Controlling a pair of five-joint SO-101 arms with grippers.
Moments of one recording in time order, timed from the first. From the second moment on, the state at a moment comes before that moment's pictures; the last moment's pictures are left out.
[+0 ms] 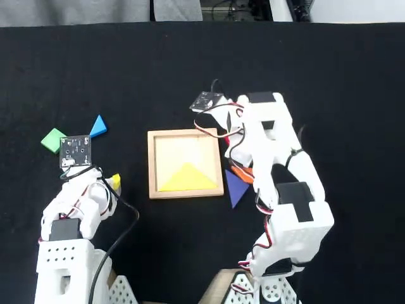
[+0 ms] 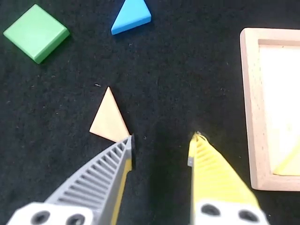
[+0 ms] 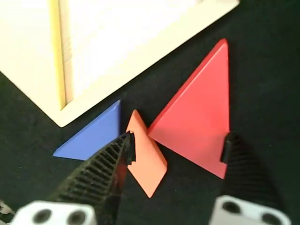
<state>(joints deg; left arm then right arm) -10.4 -71.8 87.5 43.1 -2.2 -5.5 15.4 10.9 75.7 52.5</state>
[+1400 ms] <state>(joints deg) -10.3 -71.8 87.5 43.1 -2.2 -4.7 28.4 1.1 75.0 54.7</state>
